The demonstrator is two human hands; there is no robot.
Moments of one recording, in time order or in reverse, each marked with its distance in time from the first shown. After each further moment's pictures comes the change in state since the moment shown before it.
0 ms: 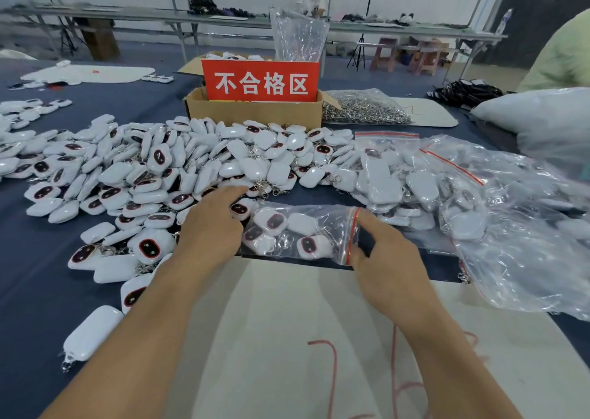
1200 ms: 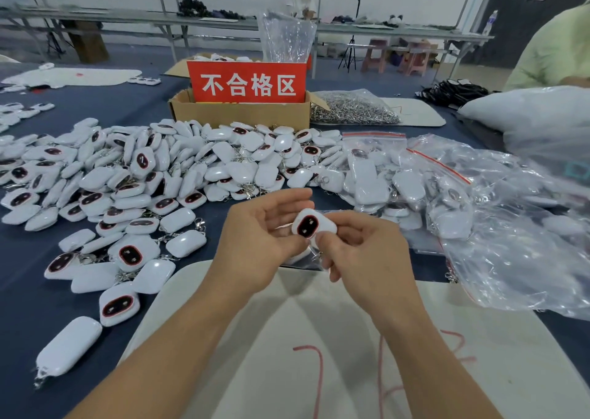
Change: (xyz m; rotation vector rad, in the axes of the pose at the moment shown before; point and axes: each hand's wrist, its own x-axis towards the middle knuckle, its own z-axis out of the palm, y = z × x) left_hand -0.044 0.070 0.021 -0.961 -0.197 0.163; right_hand -0.007 -0.023 -0.003 0.593 0.052 0.026
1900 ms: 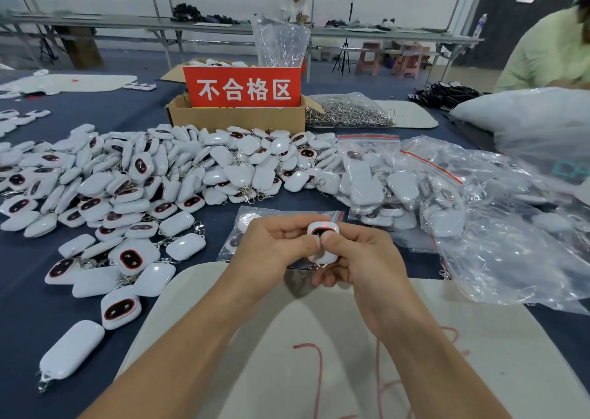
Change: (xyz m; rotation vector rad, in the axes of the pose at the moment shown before) left_hand -0.010 0.008 0.011 -0.141 -0.173 -0.189; right_hand -0.005 -0.005 -0.001 0.354 -0.141 0.236
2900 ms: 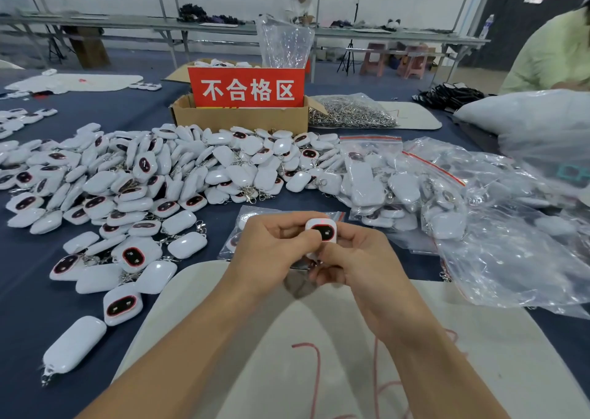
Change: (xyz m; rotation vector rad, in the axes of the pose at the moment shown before) left_hand 0.001 -0.003 0.006 0.092 0.111 0.074; right_hand 0.000 0.001 -0.002 -0.060 -0.128 -0.040
